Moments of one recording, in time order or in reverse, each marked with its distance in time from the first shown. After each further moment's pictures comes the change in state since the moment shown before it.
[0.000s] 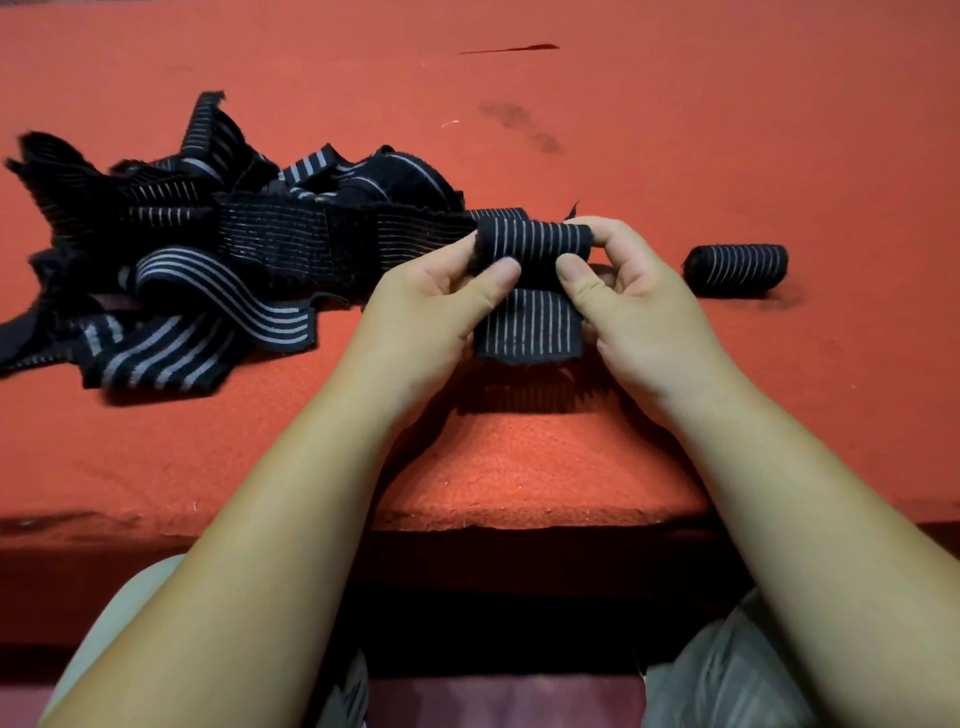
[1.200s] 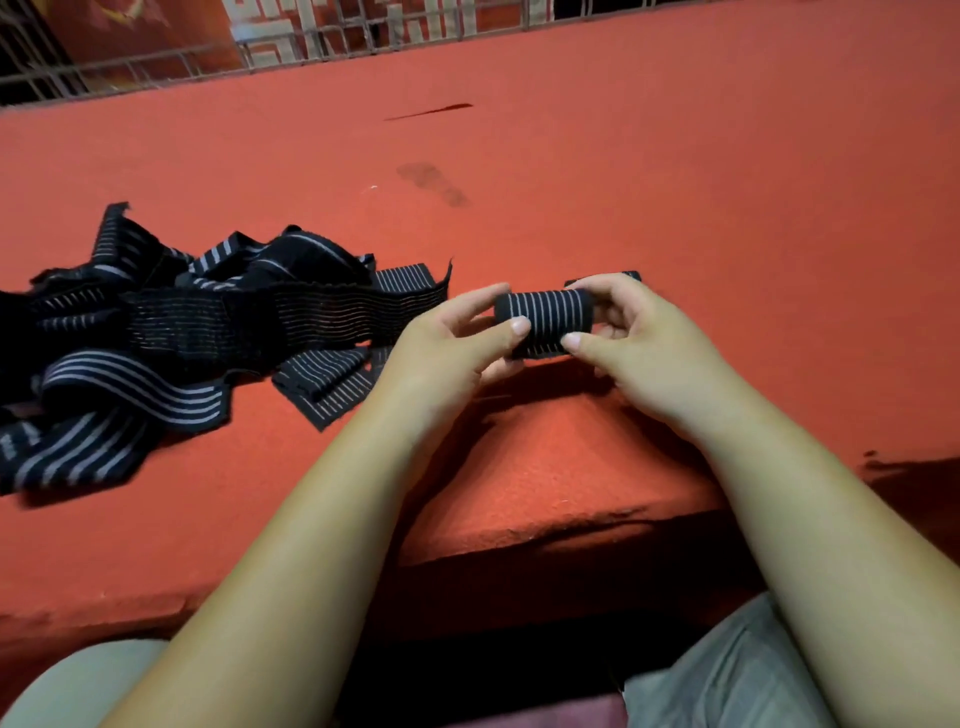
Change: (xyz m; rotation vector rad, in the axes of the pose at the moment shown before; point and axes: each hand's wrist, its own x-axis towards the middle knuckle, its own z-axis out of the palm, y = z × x) left_hand 0.027 0.005 0.106 -0.095 -0.030 -0.159; right_hand -0.024 0.009 -0.126 -0.248 0.073 0.075
